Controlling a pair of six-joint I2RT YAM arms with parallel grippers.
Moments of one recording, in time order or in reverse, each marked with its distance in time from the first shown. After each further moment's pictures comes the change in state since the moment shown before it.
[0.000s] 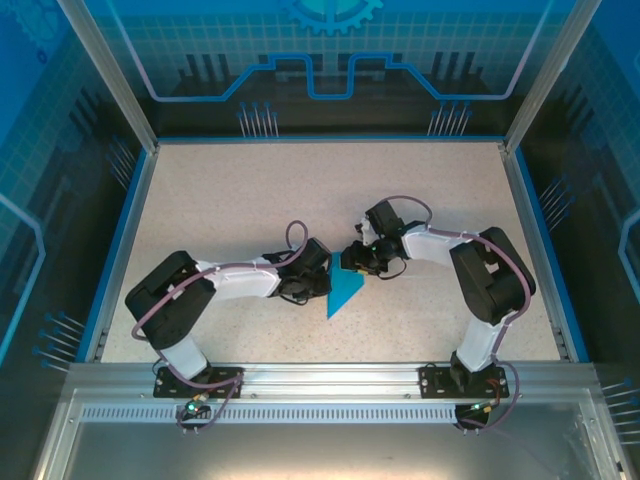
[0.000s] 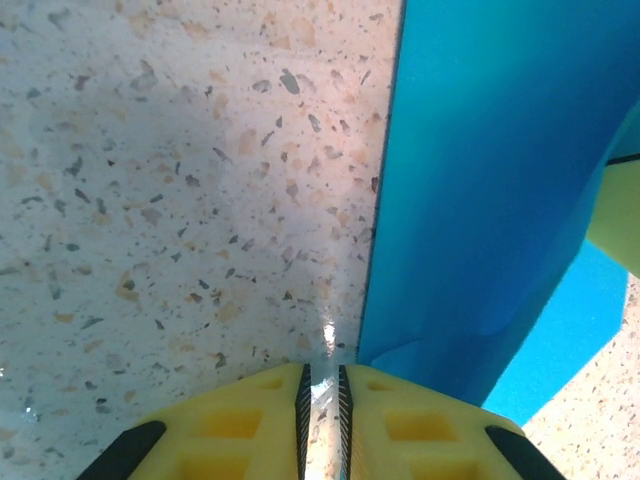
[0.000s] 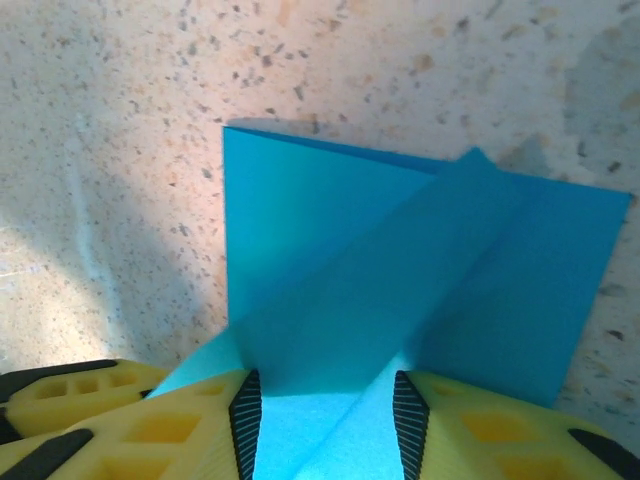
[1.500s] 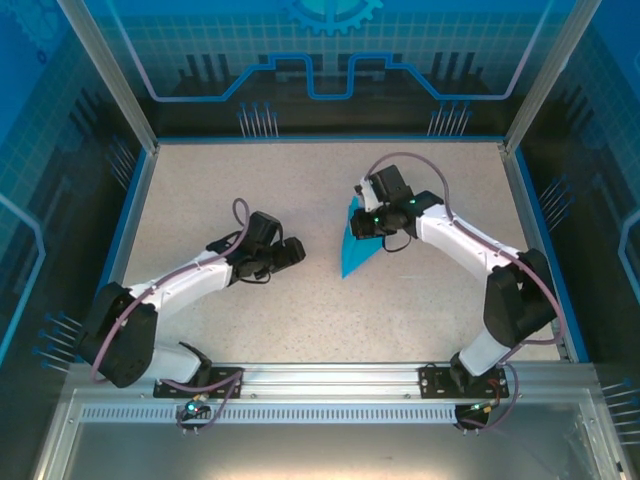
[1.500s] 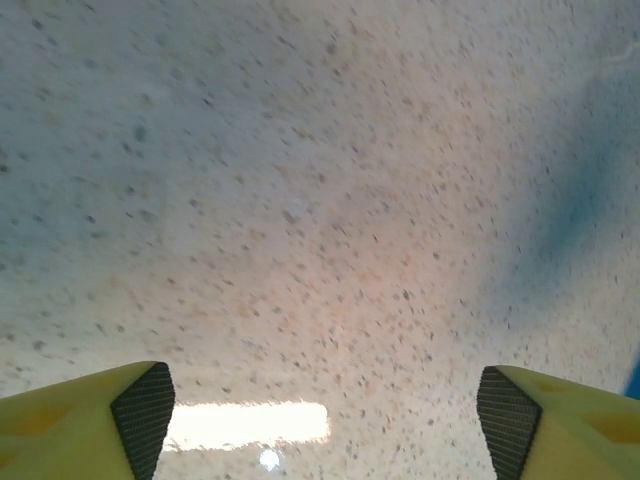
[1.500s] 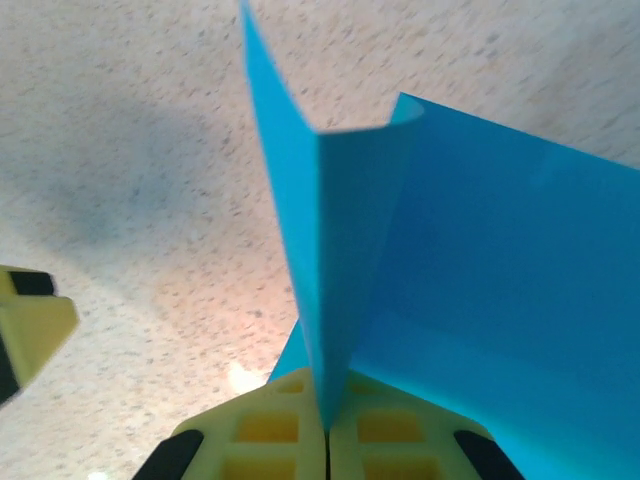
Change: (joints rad) left arm 0.314 -0.310 -0.063 -0.129 0.013 0.137; right arm 0.014 -0.175 0.299 -0.310 0.307 -0.260
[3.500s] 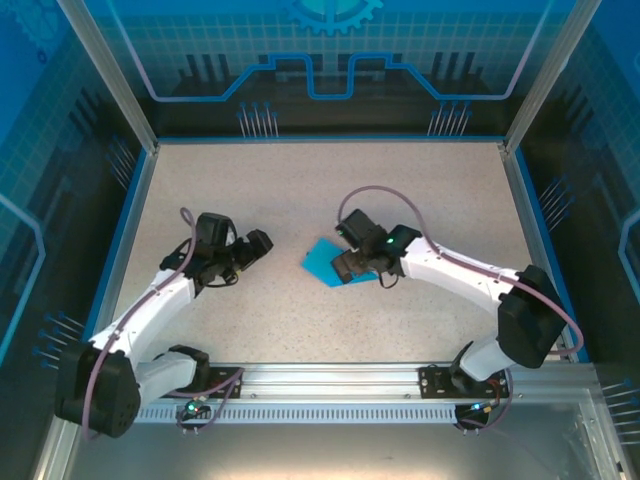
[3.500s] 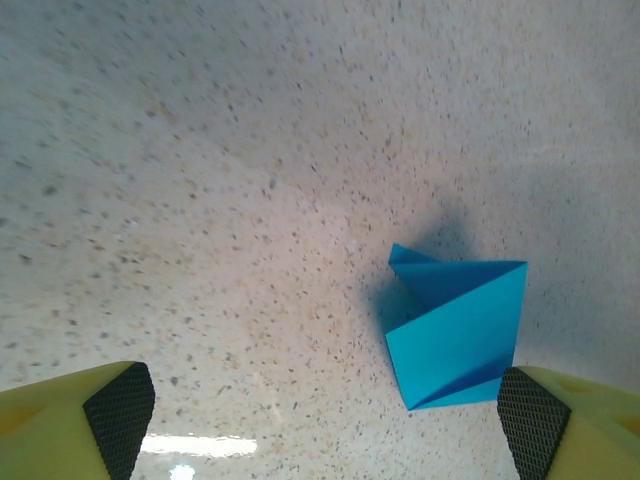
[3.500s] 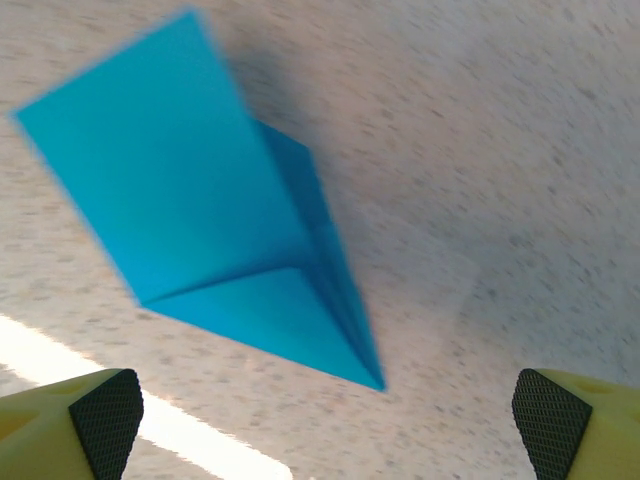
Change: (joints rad) left arm 0.231 -0.263 -0.108 -0.069 0.161 -0.001; right arm 0.266 -0.121 -0.189 -0.063 0.435 -0.096
